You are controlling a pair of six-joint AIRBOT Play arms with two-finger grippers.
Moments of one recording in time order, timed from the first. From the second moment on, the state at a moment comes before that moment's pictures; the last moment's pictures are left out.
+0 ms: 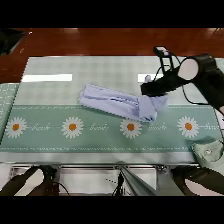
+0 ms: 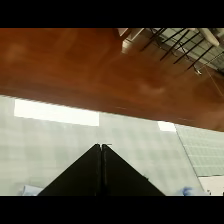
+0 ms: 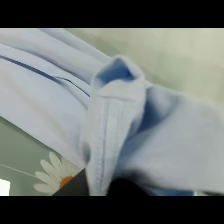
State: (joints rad) left arm 0.34 -0.98 1.21 0.45 -0.99 -1.10; right arm 0.40 -1.27 1.26 -1.43 1.14 1.74
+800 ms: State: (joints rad) left arm 0.40 -0.91 1.19 0.45 -1.12 -1.10; right arm 0.62 -1.43 1.26 -1.02 0.55 1.78
